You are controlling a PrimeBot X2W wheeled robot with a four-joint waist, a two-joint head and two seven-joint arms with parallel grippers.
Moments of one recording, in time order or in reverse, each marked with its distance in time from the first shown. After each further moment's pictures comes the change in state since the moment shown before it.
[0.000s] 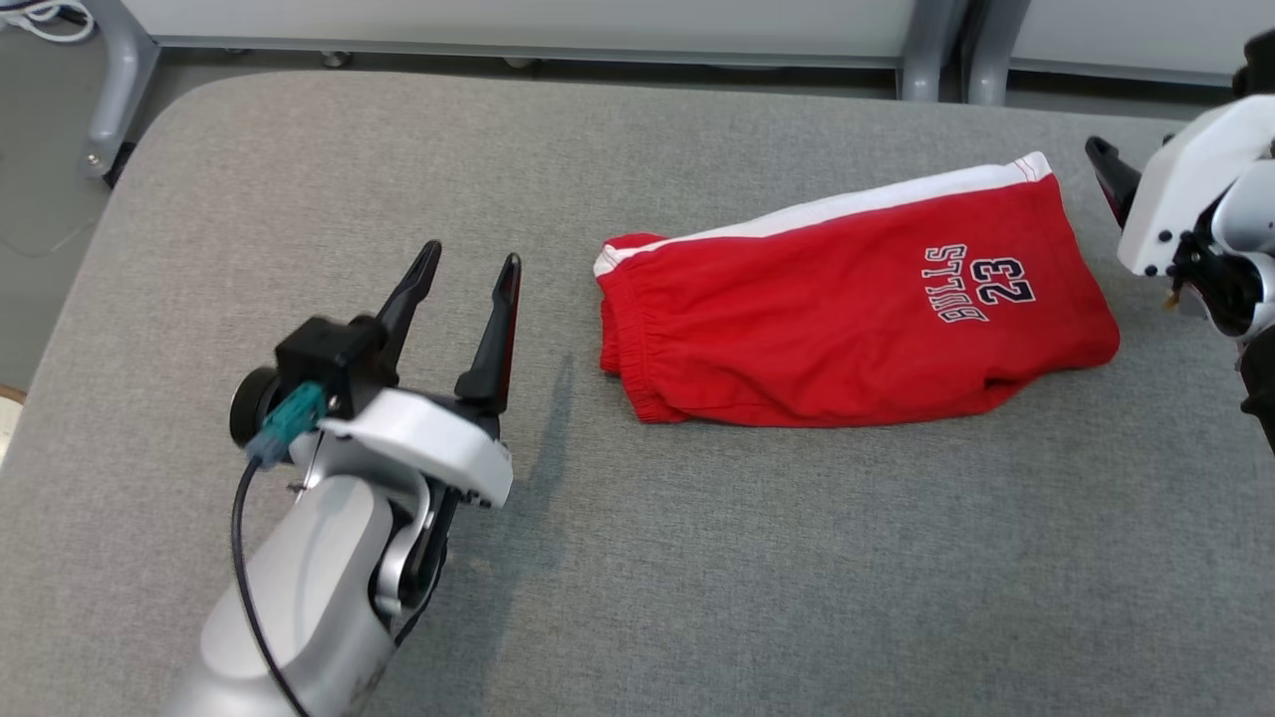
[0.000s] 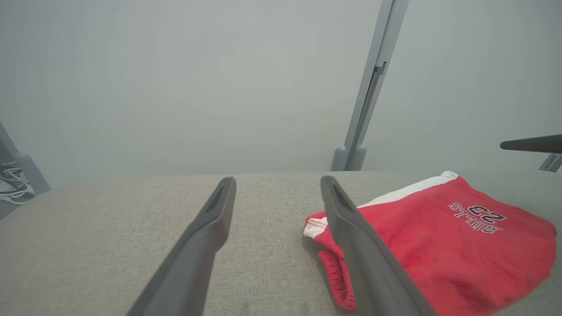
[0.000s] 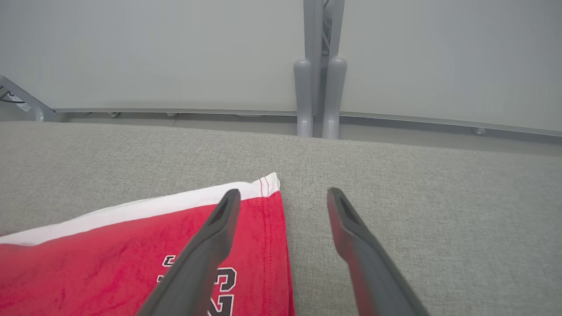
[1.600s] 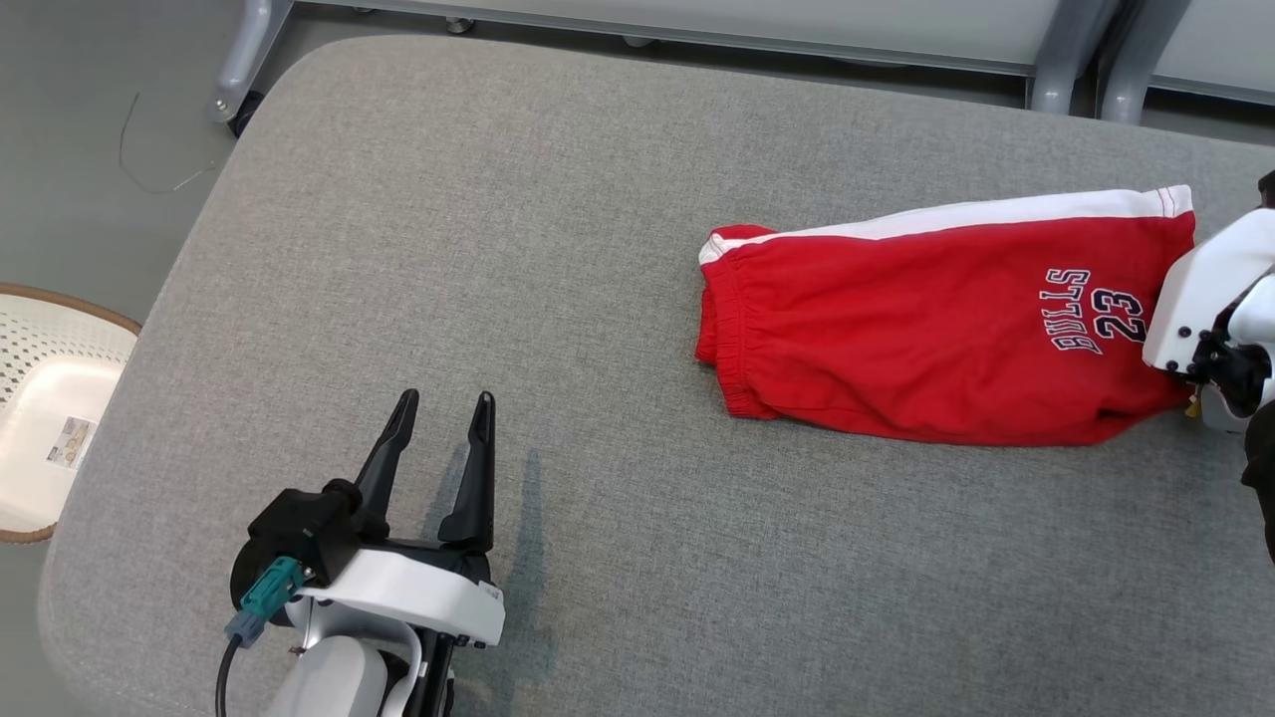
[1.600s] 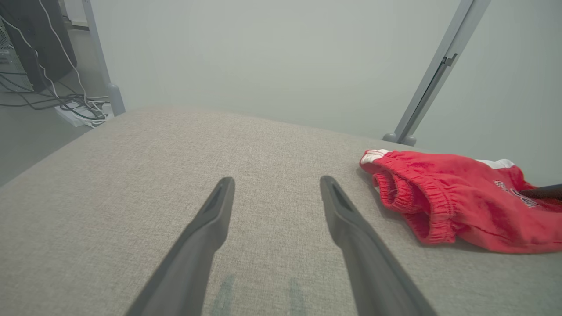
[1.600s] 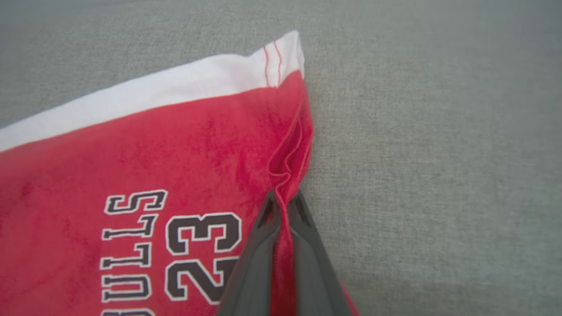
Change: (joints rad) left arm 0.367 -0.091 0.231 -0.191 0.133 -0.050 -0.022; right arm 0.087 0.072 -0.559 0.193 -0.485 0.003 0.132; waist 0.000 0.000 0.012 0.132
